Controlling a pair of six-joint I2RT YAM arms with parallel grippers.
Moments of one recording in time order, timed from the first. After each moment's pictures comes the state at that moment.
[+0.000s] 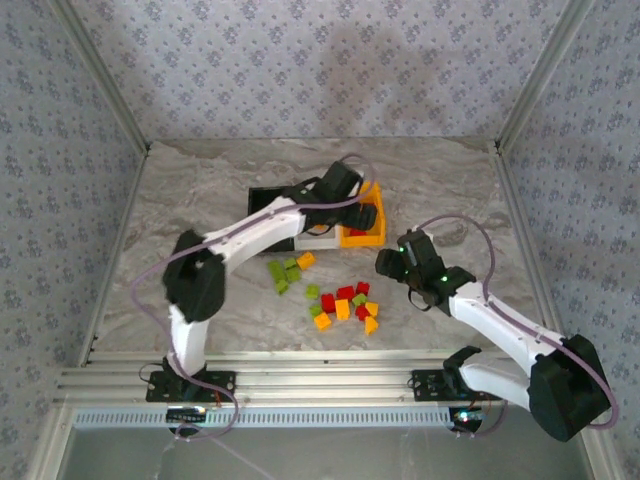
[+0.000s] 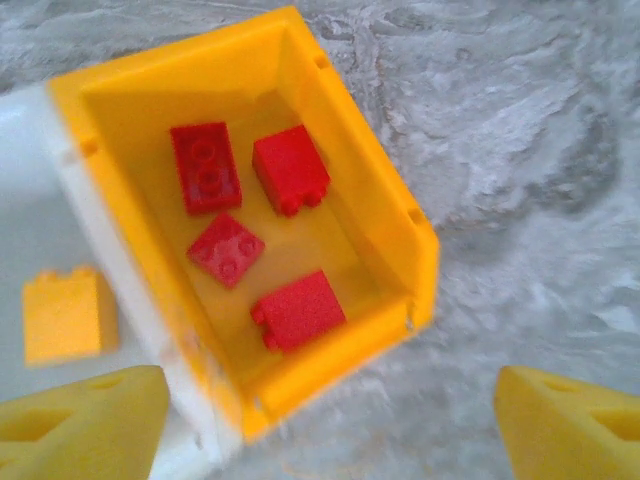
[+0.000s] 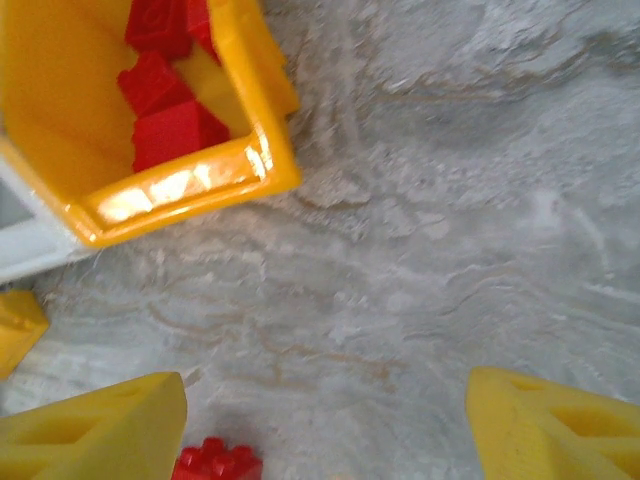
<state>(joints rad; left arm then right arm) -0.84 1.90 1.65 -0.55 -0.04 -0.42 0.54 1.08 0.59 -0.35 0.16 0.68</state>
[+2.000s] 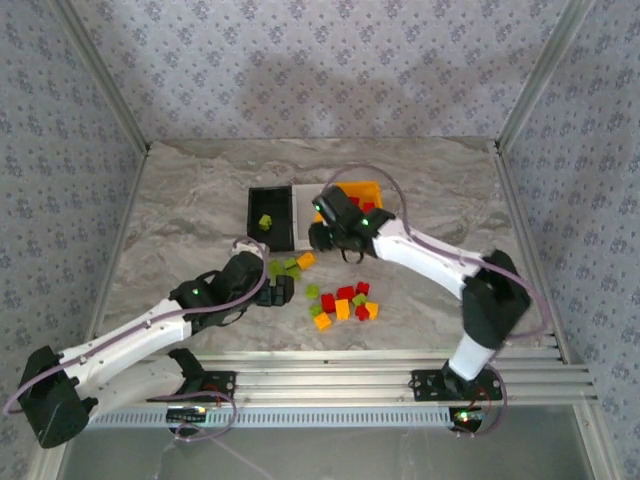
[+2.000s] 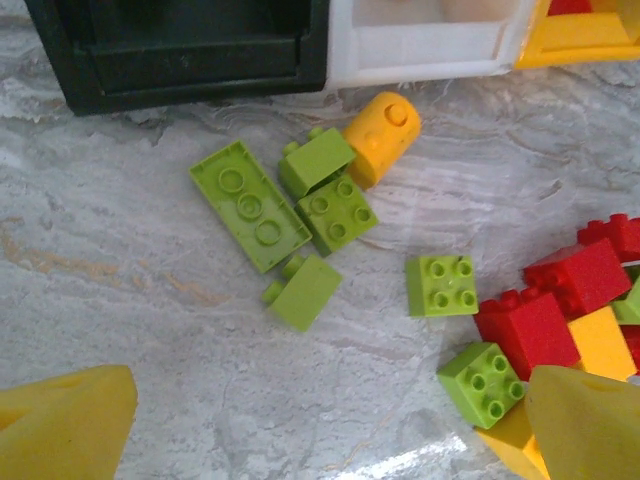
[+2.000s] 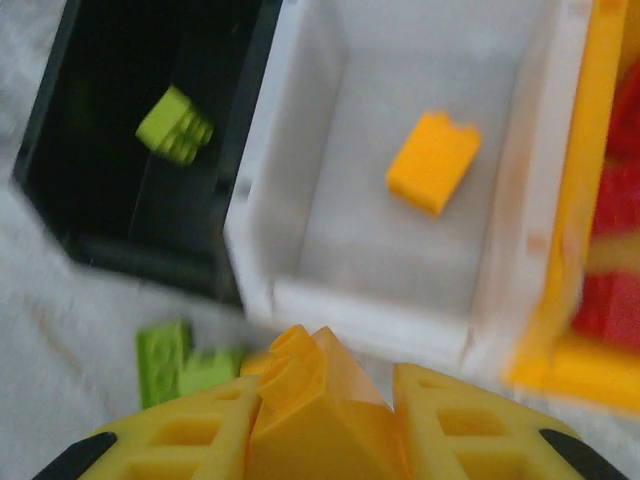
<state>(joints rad) -0.85 0.93 0.62 -0.53 -0.21 -0.66 0.75 1.80 1.44 -0.54 0.10 0.49</state>
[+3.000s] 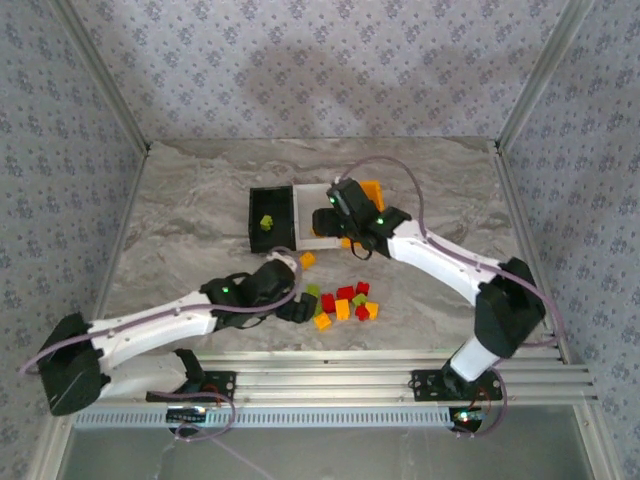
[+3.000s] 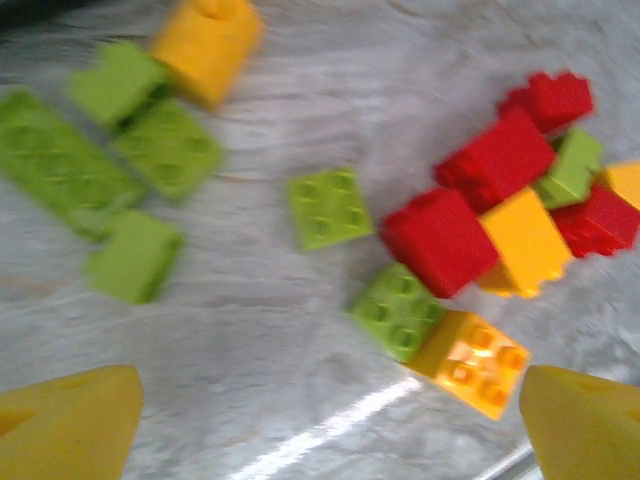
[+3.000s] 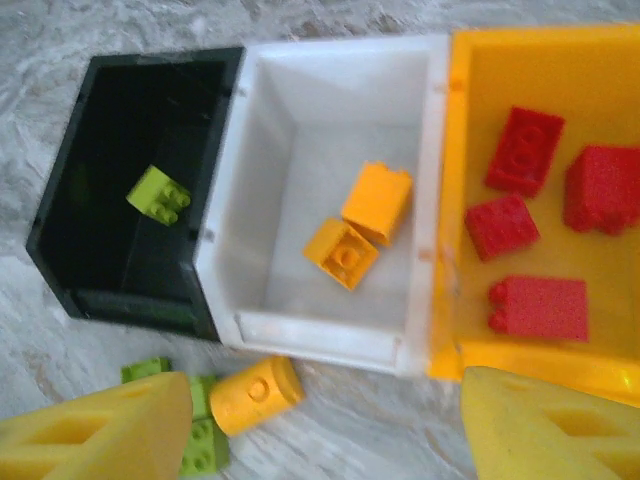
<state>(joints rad) -1.05 1.18 0.72 -0.49 -0.14 -0.58 0.74 1.56 1.21 -0.44 0.19 0.53</state>
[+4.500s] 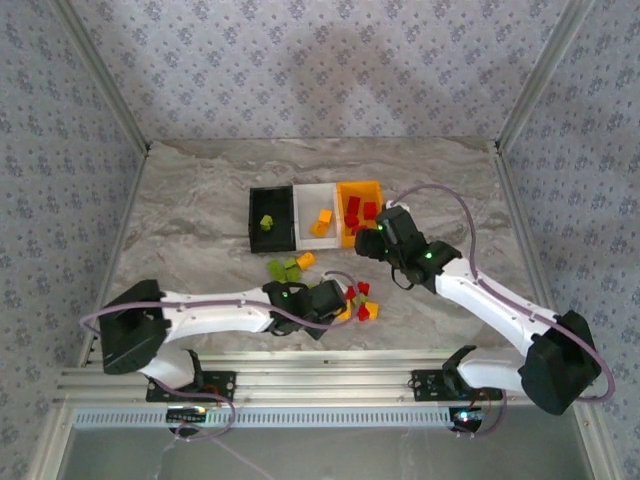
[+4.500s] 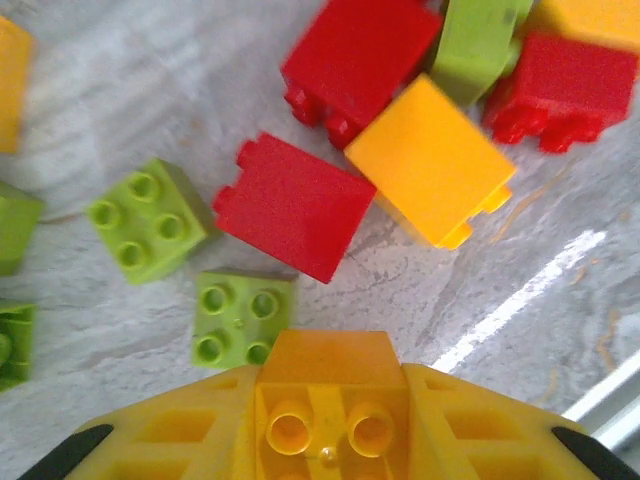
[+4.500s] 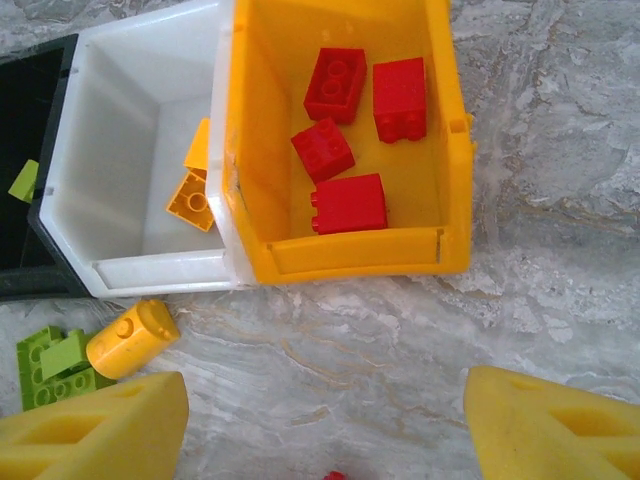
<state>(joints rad) -1.23 1.47 0.92 -0.56 -0.27 -0.43 0.64 1.21 0.87 -0.43 0.22 0.59</state>
